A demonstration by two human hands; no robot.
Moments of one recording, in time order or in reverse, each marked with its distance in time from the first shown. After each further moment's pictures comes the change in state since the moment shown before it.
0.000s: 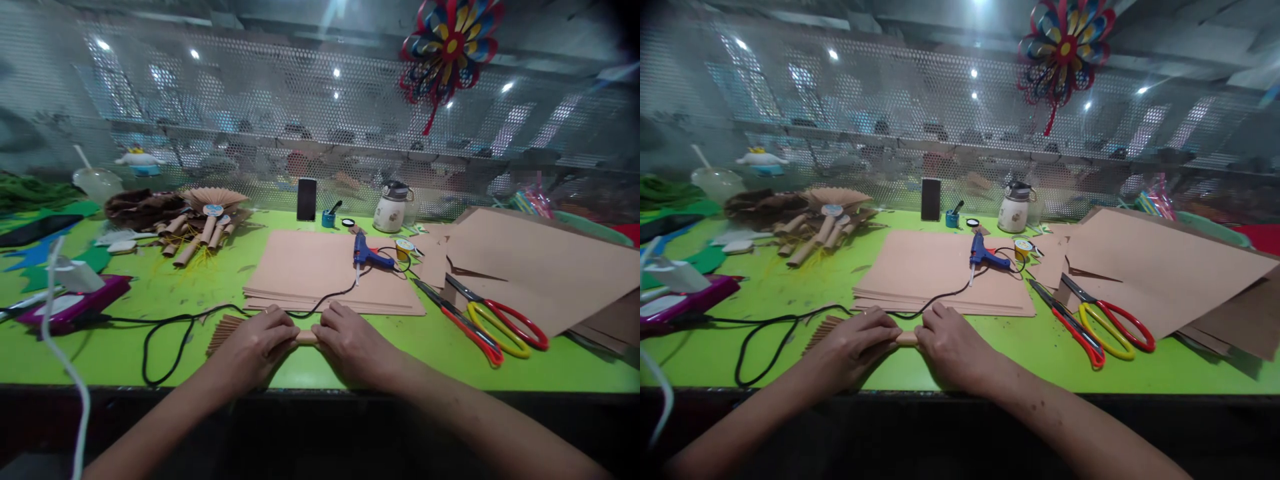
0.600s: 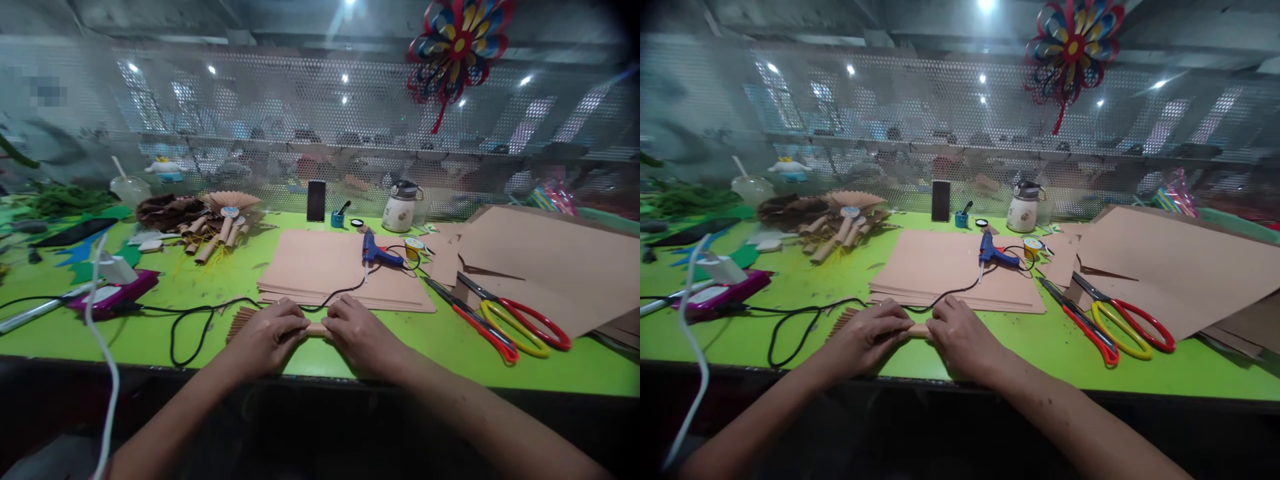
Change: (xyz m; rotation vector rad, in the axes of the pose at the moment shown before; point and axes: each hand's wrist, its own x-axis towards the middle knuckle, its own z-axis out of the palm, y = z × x) left_hand -0.002 0.005 -0.005 -0.040 -0.039 -0.070; right_hand -0.001 -0.003 -0.004 0.122 -0.001 0.071
